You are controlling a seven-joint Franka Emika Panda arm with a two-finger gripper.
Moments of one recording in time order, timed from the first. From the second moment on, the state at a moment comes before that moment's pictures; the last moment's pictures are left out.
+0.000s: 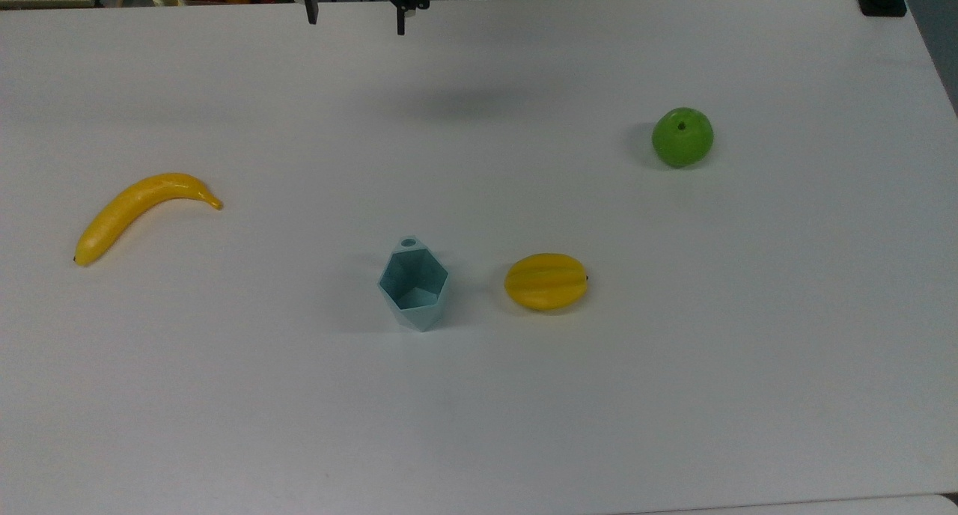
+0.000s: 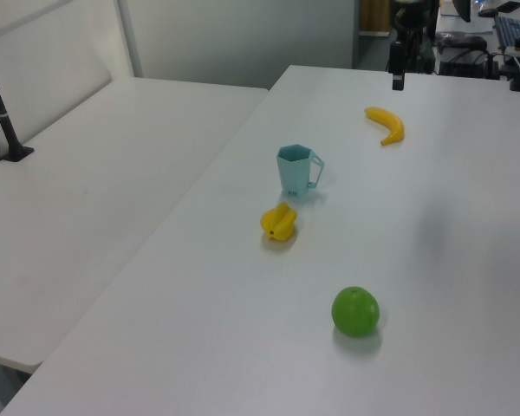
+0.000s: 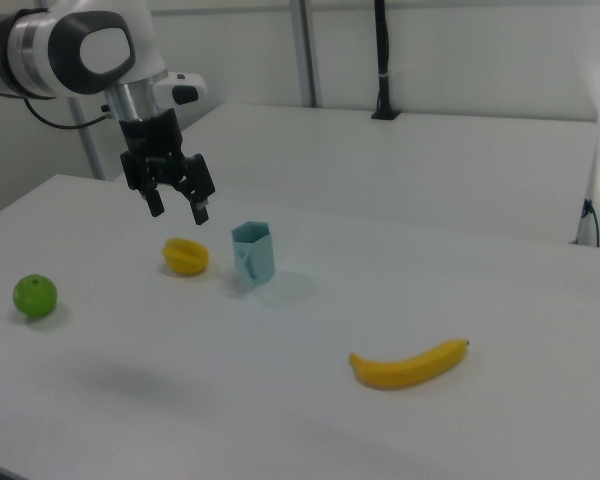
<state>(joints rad) 0.03 0.03 0.01 -1.67 -0.09 1.69 0.06</state>
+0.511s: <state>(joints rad) 0.03 0.03 0.00 -1.68 -0.09 1.69 0.06</state>
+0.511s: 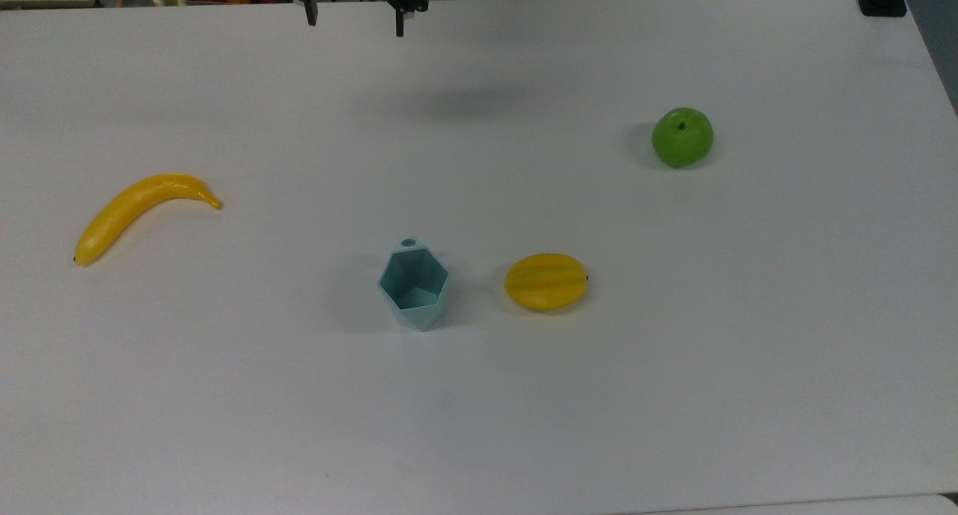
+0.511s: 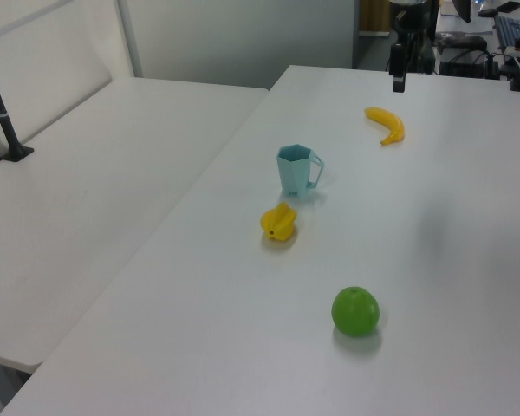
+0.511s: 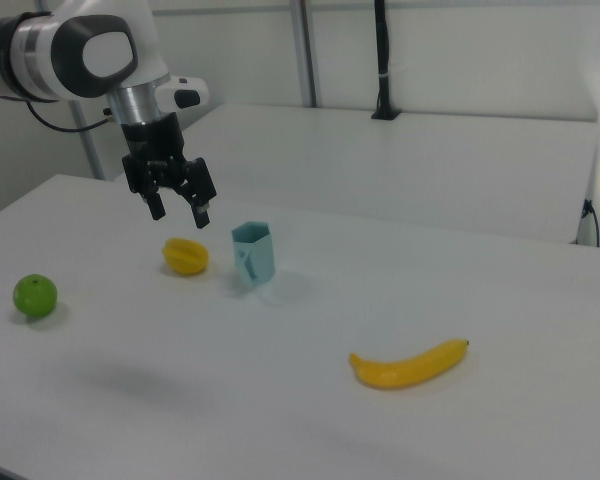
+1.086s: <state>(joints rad) 0.04 0.21 0.00 -1.69 -0.09 2.03 -0.06</state>
